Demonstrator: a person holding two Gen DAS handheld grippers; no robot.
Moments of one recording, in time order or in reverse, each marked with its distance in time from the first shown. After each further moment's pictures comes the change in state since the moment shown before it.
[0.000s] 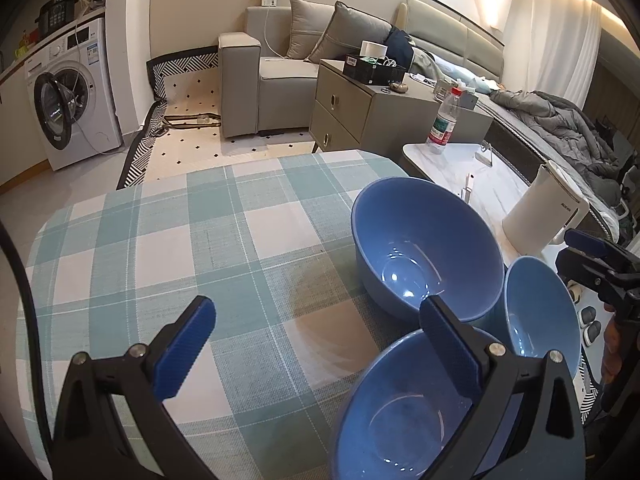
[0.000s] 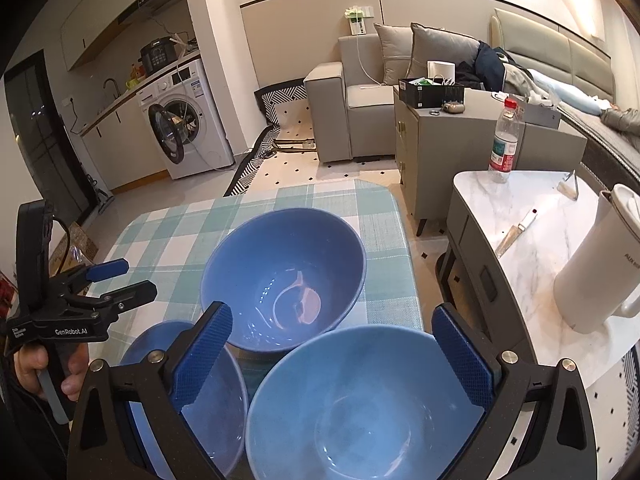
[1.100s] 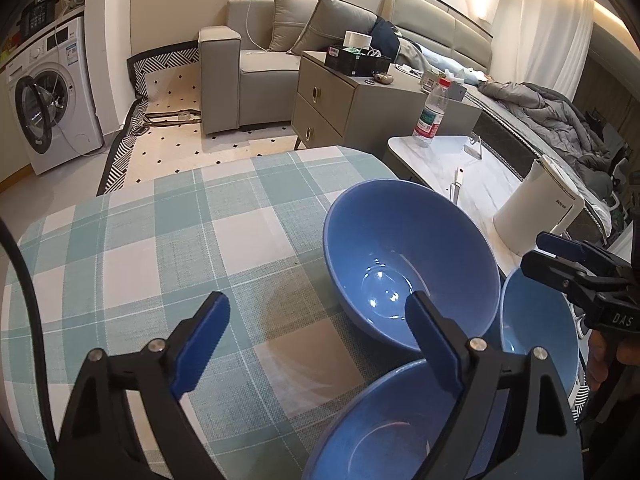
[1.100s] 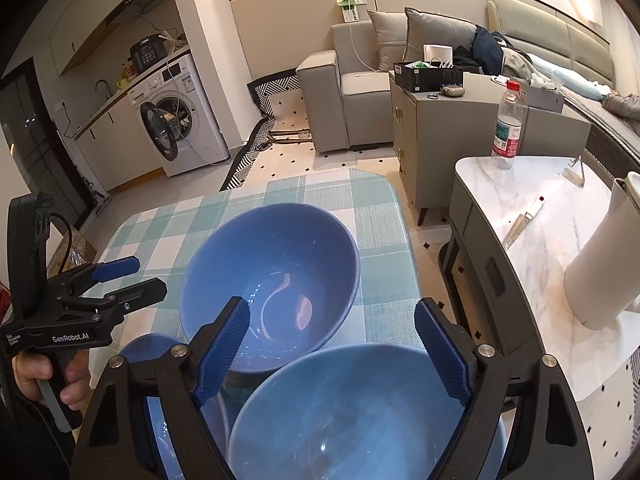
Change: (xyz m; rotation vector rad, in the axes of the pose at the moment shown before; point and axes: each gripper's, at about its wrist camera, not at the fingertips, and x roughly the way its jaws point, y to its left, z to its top) left arm 0.029 -0.017 0.017 0.028 0.035 -0.046; right arm 0.032 -0.014 0.009 0.031 0.042 0.005
